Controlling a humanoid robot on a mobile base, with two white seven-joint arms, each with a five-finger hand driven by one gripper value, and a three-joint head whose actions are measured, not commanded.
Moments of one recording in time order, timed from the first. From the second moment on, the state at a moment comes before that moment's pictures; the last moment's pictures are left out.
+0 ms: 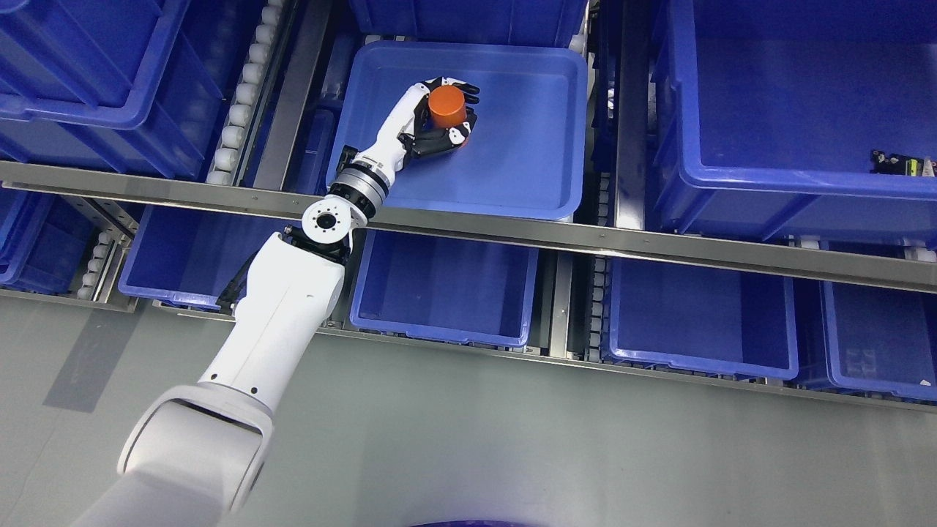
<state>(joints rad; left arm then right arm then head) -0.78 0.00 -0.38 -0.75 0.12 -0.27 -0.17 0.00 0.00 0.00 0.00 0.00 -0.02 -0.06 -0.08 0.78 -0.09</state>
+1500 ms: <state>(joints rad) -0.29 0.00 -0.17 -1.33 0.20 -0.73 -0.25 0.00 0.00 0.00 0.00 0.00 -0.02 -0.06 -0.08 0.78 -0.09</state>
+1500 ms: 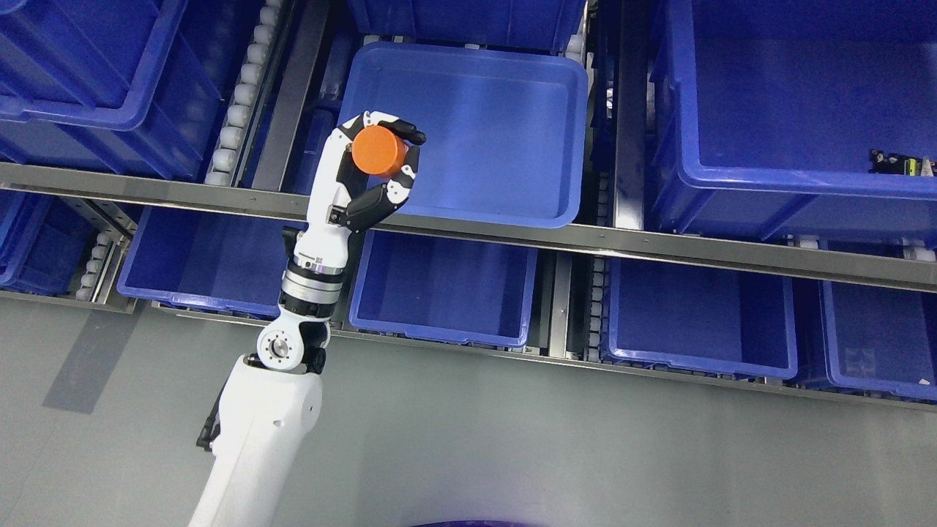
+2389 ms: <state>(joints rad) -0.17 0.00 -0.11 -1.58 0.20 -0.64 -0.06 0.00 0.00 0.00 0.00 0.00 -0.02 -0.06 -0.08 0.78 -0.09</state>
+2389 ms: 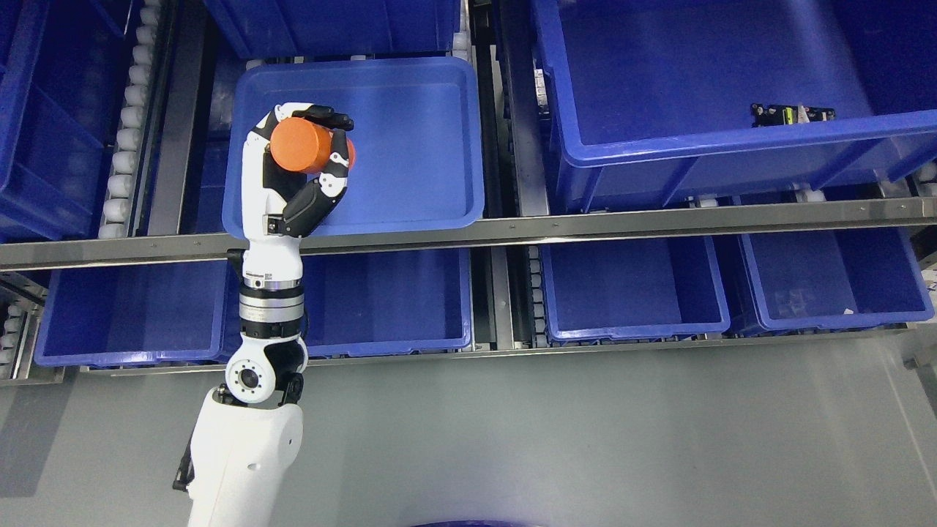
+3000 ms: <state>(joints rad) -0.03 0.00 -0.11 -1.67 0.20 -0.78 -0.11 0.00 0.00 0.00 0.00 0.00 -0.02 -0.06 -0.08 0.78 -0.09</state>
